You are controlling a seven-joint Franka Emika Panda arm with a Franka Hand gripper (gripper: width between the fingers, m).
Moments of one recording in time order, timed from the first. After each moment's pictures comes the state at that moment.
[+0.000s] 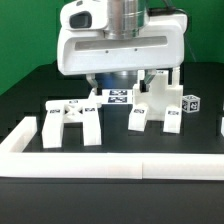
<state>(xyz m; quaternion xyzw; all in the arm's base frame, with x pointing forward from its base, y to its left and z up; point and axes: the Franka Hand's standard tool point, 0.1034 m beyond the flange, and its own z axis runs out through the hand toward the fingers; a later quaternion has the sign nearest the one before) 0.561 -0.060 0.078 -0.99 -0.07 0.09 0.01</state>
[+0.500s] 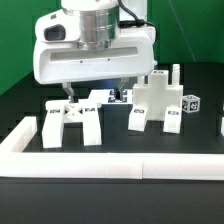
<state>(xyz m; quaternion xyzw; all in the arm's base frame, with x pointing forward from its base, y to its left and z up) 0.553 -0.092 0.066 -0.99 -0.08 0.09 0.00</state>
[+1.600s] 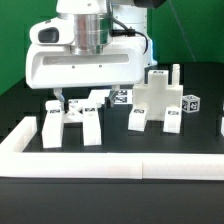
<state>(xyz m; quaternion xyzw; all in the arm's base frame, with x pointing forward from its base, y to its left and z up) 0.558 -0.109 0.051 -1.00 -0.09 0.02 -0.02</state>
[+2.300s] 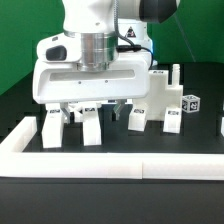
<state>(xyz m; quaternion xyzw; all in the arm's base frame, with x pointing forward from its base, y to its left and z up) 0.558 -0.102 0.027 -0.99 -0.10 0.03 -0.02</state>
